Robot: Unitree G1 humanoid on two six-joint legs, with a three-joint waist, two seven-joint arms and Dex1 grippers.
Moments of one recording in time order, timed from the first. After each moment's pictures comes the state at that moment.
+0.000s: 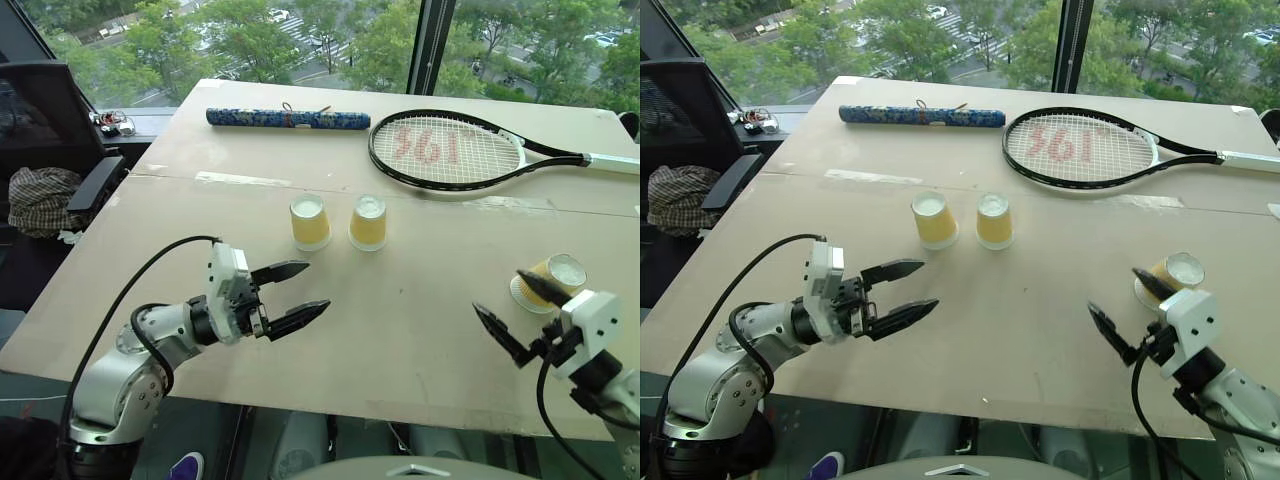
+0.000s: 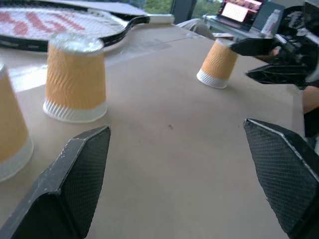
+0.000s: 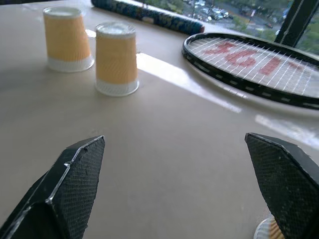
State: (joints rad) left arm 0.05 0.66 0.14 -0.48 -0.75 0.46 -0.97; right arm 0.41 -0.44 -0.31 -0.68 0.39 0.23 0.56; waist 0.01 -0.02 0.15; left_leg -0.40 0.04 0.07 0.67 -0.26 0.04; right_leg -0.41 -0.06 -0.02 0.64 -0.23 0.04
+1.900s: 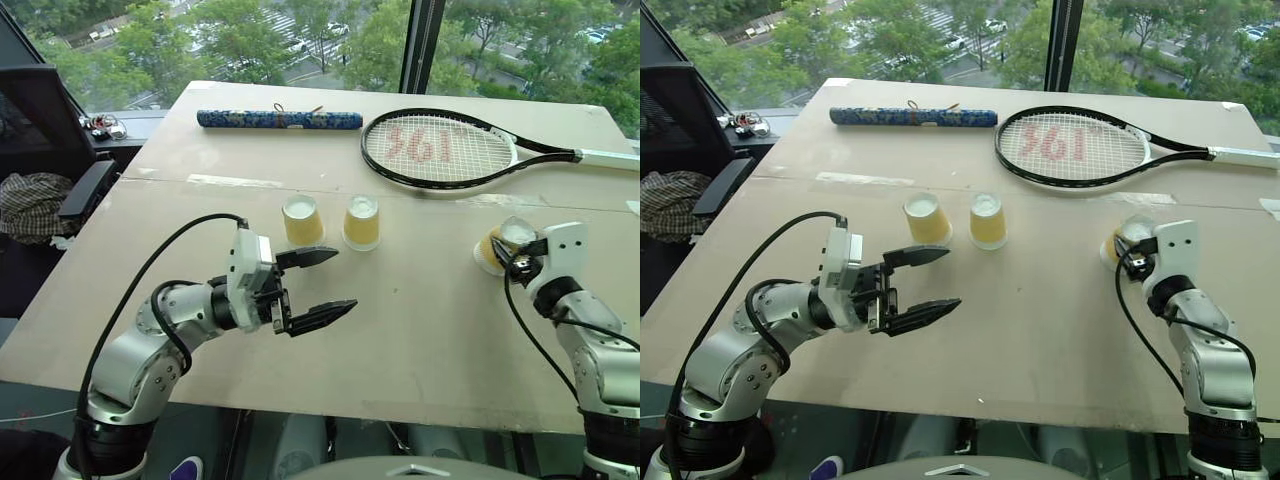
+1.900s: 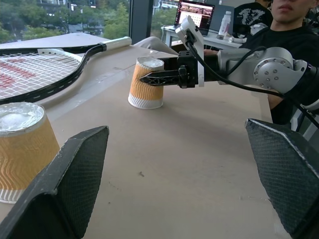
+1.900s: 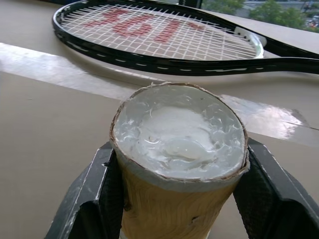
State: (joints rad) left arm -0.08 0.66 0.05 -0.52 -0.73 0.44 -0.95; right arm -0.05 -0.39 -0.19 -0.34 0.25 0.46 0.30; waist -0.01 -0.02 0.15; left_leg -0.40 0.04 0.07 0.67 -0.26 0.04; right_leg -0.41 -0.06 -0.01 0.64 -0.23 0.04
